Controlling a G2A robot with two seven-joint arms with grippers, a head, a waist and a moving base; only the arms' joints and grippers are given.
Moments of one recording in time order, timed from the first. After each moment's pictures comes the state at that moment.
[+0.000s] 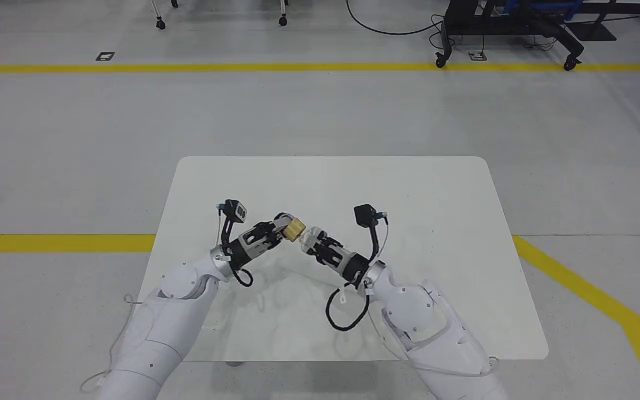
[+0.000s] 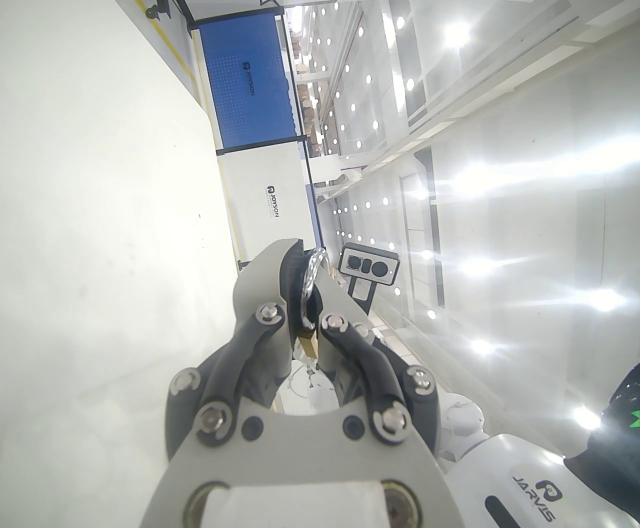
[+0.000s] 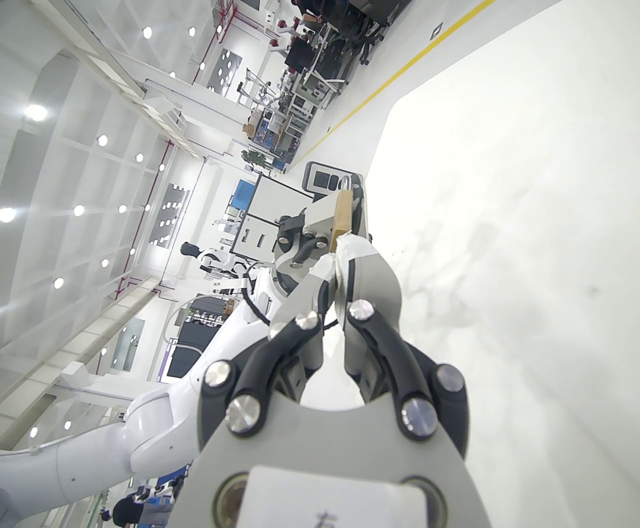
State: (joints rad) left arm 0.90 -1.30 -1.16 -0.97 -0.53 -0.49 -0.90; right arm -1.15 -1.29 1.06 -1.62 -0.20 -0.06 0.41
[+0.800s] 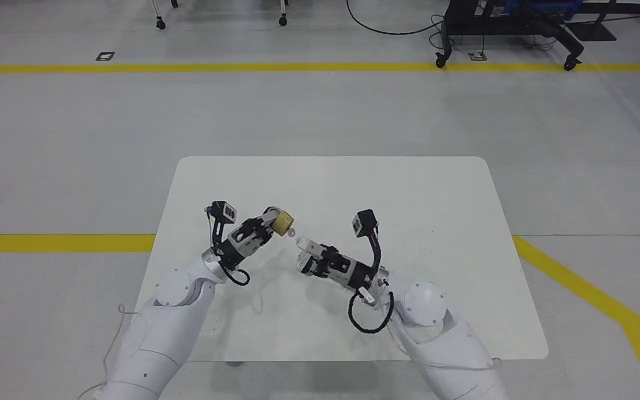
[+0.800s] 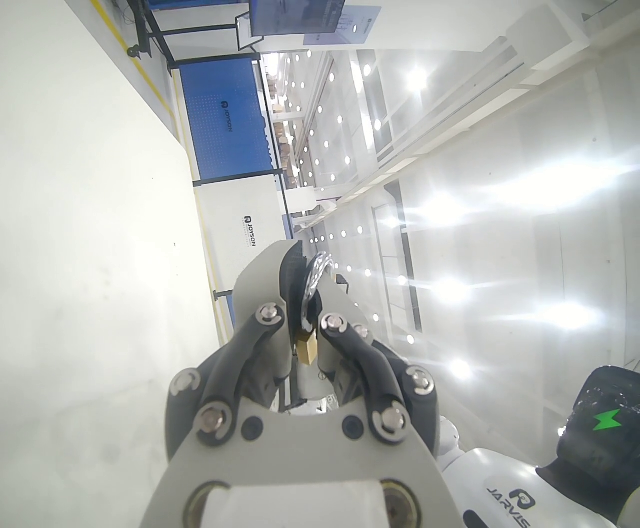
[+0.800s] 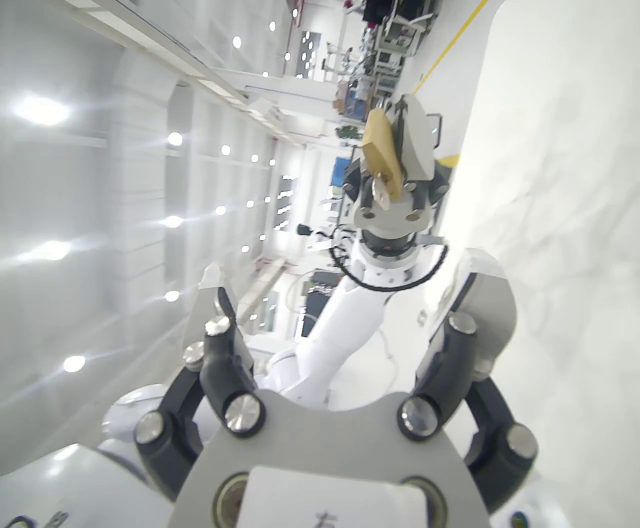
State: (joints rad) left arm 0.96 -1.30 -1.20 -1.05 -0.60 -0.49 -0.84; right arm -1.15 -1.30 1.09 -1.53 0.34 -0.16 0.68
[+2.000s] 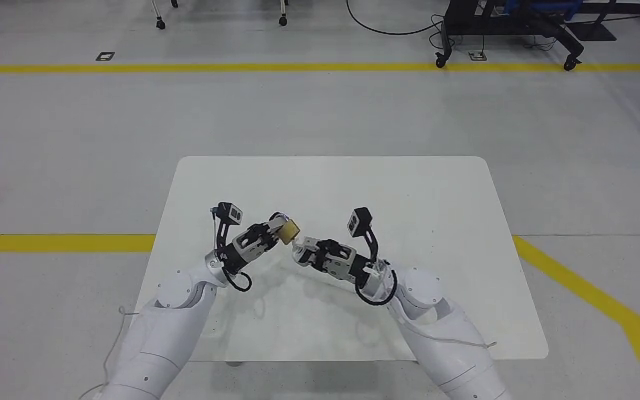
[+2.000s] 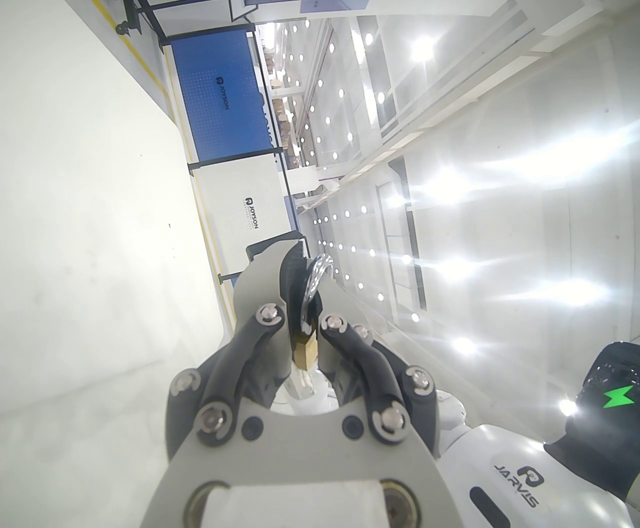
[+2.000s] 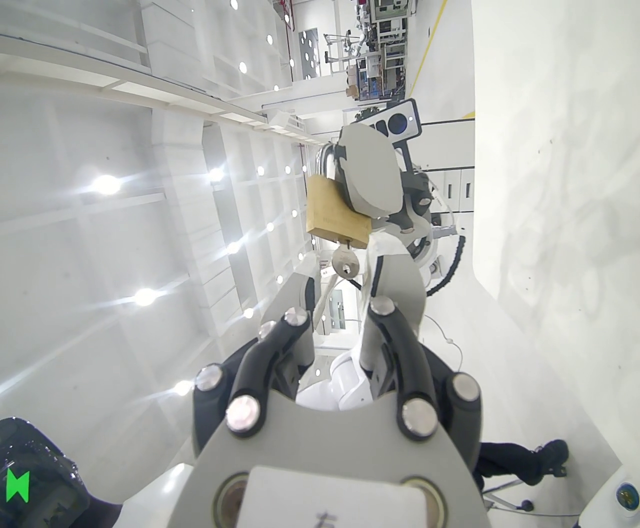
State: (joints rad) left arm 0.98 -1.30 -1.20 -1.08 -0.57 -0.50 -0.89; right arm -1.08 -1.32 1.07 -1.43 0.50 -0.02 0.72
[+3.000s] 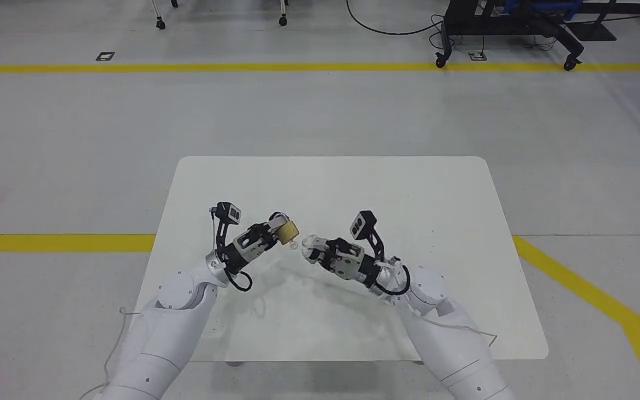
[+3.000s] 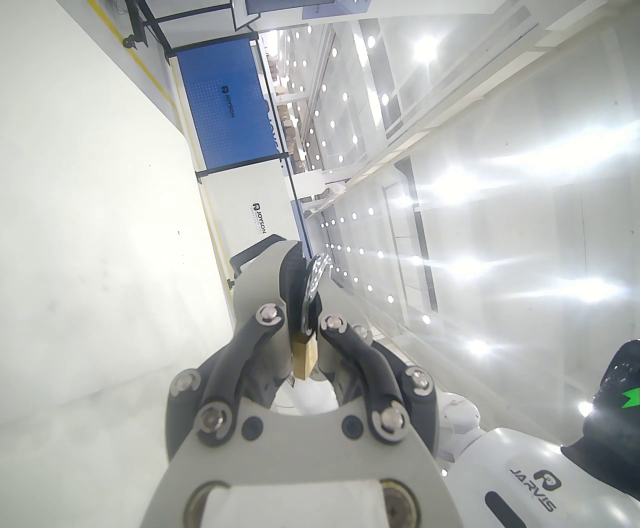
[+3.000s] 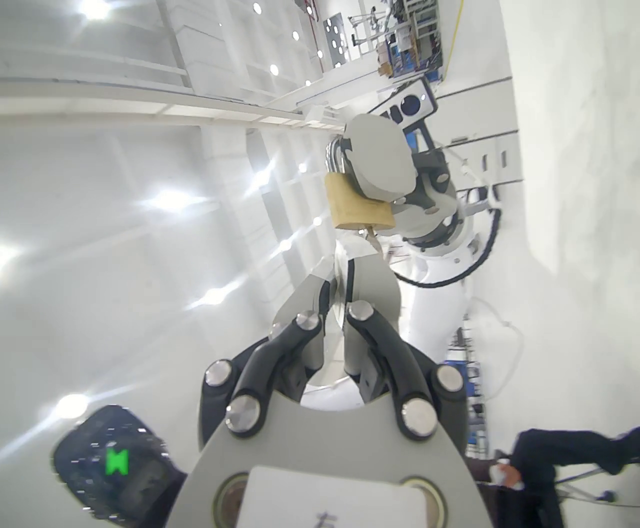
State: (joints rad) left arm 0.98 -1.30 -1.20 -1.08 -0.54 -0.52 -0.85; right arm -1.08 -1.31 1.11 -1.36 0.60 -0.04 0.82
